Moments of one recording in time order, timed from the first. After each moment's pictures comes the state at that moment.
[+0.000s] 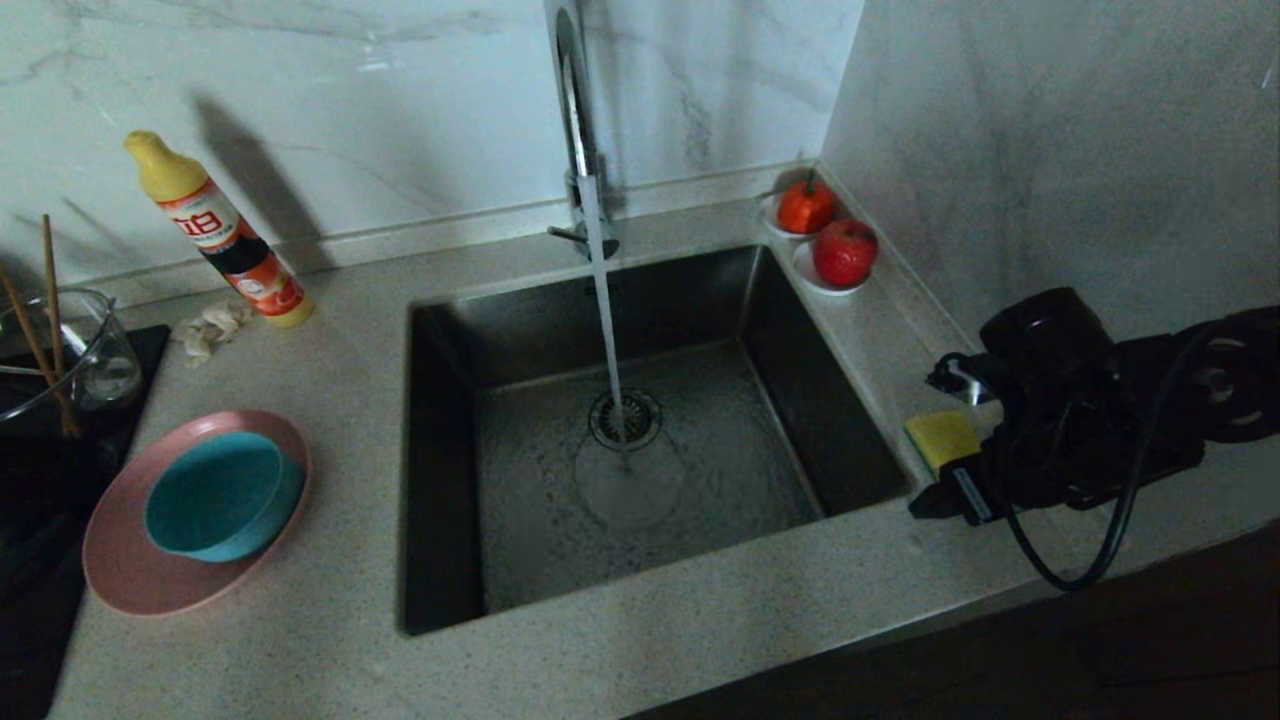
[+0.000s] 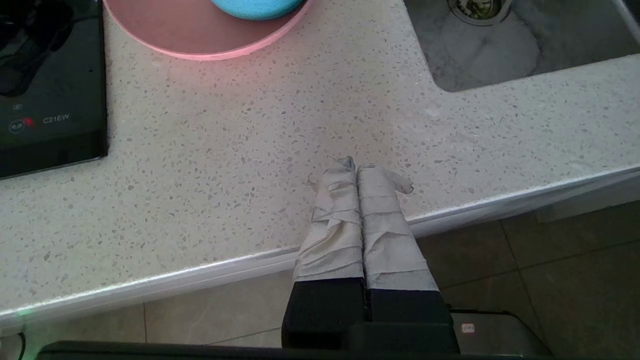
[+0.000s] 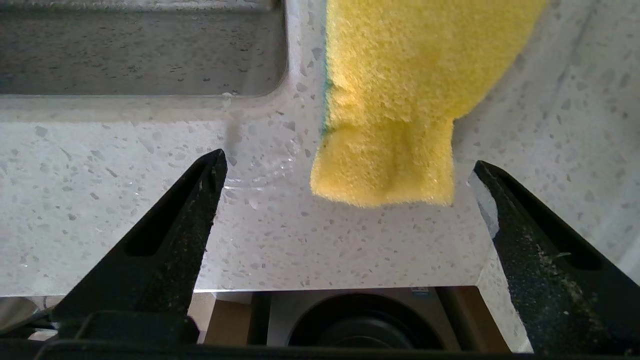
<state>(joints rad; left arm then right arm) 0.01 0.00 -0.10 0.24 -0.01 0.03 0.25 1.78 -1.24 0.39 -0.16 -0.01</state>
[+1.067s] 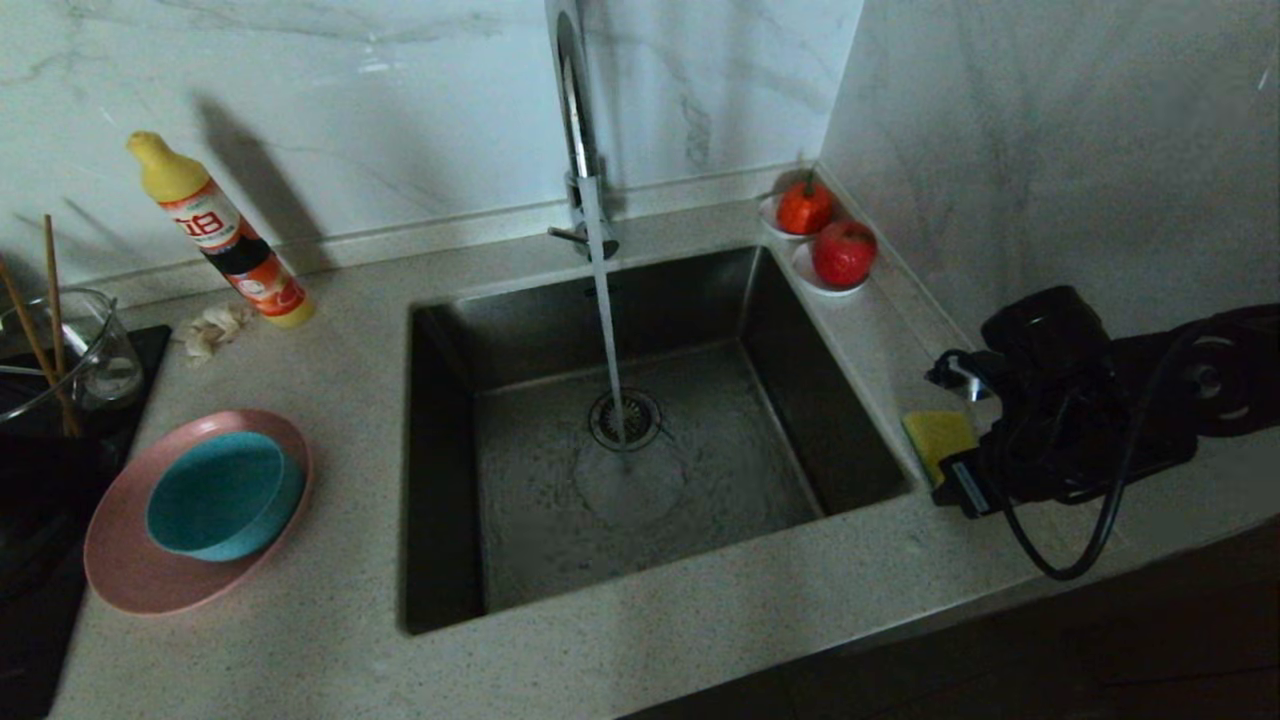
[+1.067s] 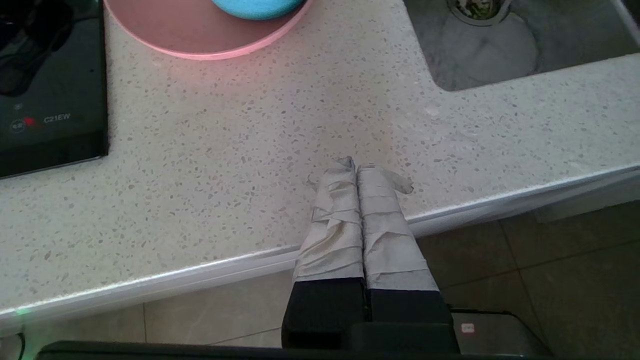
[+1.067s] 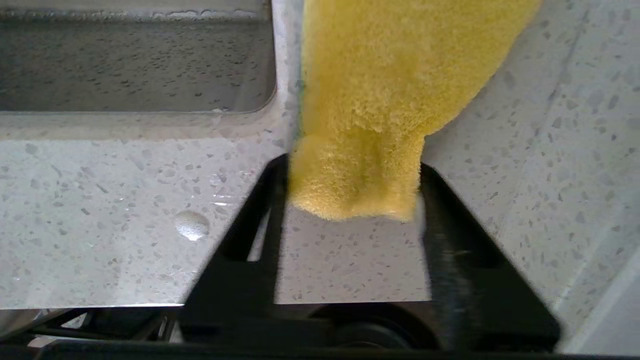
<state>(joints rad) 0.01 0.00 -0.10 0.24 -0.01 0.03 0.22 1.81 -1.25 0.38 -0.14 -0.04</state>
